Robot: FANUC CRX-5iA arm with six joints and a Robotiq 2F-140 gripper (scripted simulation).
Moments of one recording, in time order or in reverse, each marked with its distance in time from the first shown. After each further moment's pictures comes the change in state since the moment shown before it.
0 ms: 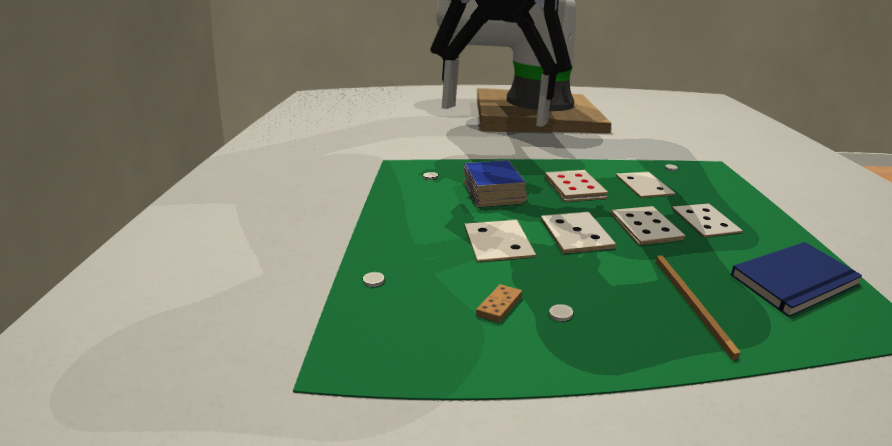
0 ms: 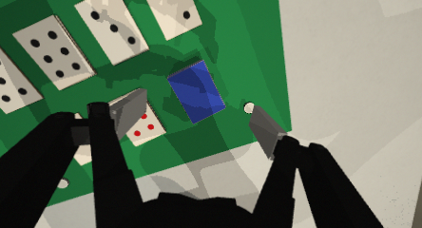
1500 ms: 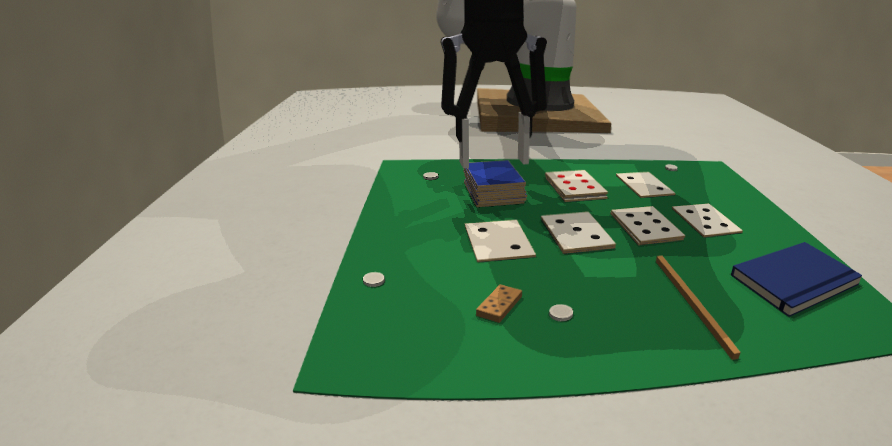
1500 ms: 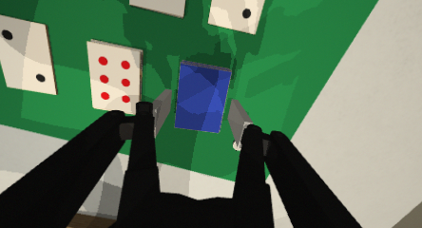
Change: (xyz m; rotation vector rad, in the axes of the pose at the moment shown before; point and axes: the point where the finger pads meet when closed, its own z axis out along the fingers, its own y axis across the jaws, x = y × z) arm -0.003 -0.003 0.053 0.087 -0.043 -0.608
